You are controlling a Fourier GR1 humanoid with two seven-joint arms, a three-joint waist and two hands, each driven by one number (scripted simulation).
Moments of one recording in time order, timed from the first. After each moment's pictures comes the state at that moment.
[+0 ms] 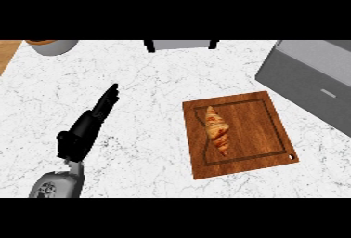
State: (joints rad) left arm -0.14 0.10 -0.06 -1.59 -0.12 -0.16 0.10; right arm -0.10 -1.08 -0.17 -1.23 0.31 0.11 -1.08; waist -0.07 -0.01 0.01
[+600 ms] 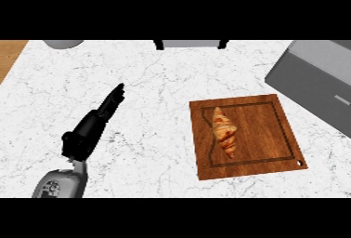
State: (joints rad) left arm -0.15 0.10 -0.08 -1.58 -0.12 -0.18 0.09; right arm -0.05 -1.29 -0.28 -1.06 -0.02 0.22 -1.10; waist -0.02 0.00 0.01
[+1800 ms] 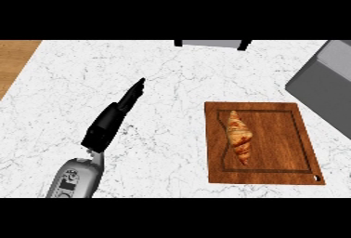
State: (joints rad) left arm -0.24 0.05 -0.14 -1.53 -0.15 -0.19 0.09; right arm -0.35 -1.31 -0.06 -0.88 -0.04 0.27 -1.01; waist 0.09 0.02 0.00
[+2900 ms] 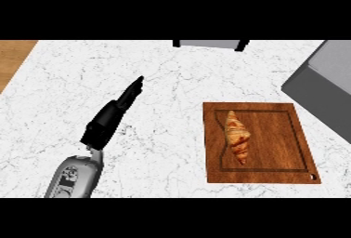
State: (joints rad) left arm -0.26 0.06 -0.12 -1.51 -0.15 -0.19 0.09; right arm -0.69 -1.02 0.17 -0.55 0.13 0.32 -0.95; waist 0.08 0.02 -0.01
